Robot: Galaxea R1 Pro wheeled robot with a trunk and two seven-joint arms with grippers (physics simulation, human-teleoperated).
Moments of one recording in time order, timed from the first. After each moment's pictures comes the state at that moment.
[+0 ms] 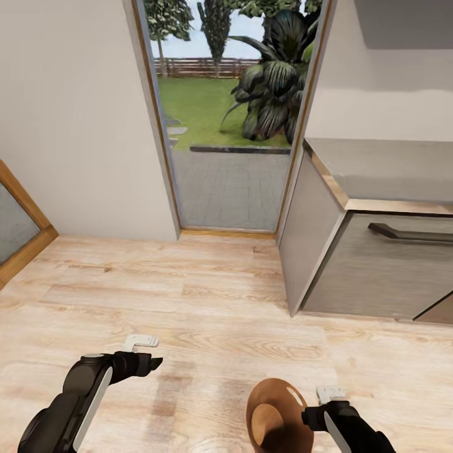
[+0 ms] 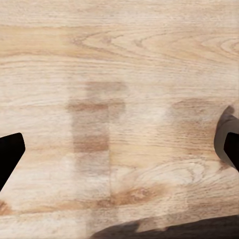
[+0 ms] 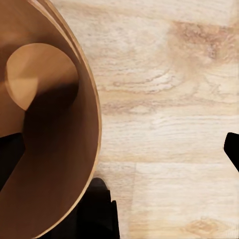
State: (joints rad) left arm -0.29 0.11 0.00 -1.40 0.01 0.91 -0.25; right arm -0.45 -0.07 0.04 -0.50 -0.04 0.46 -0.04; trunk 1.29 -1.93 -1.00
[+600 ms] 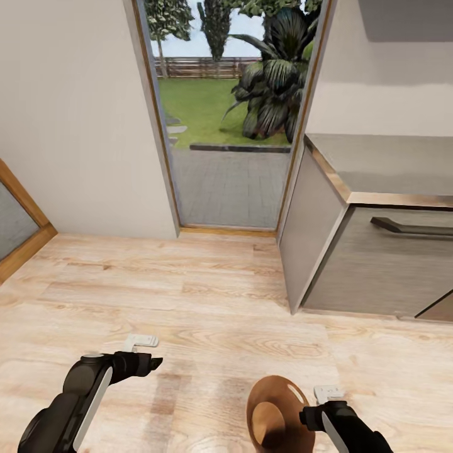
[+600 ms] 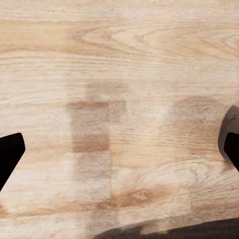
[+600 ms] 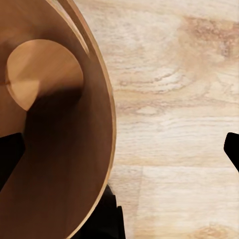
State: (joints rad) left arm -0.29 0.11 0.00 -1.40 0.01 0.91 -0.25; right arm -0.45 -0.06 0.04 -0.50 -0.04 0.46 -0.04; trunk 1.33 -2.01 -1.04
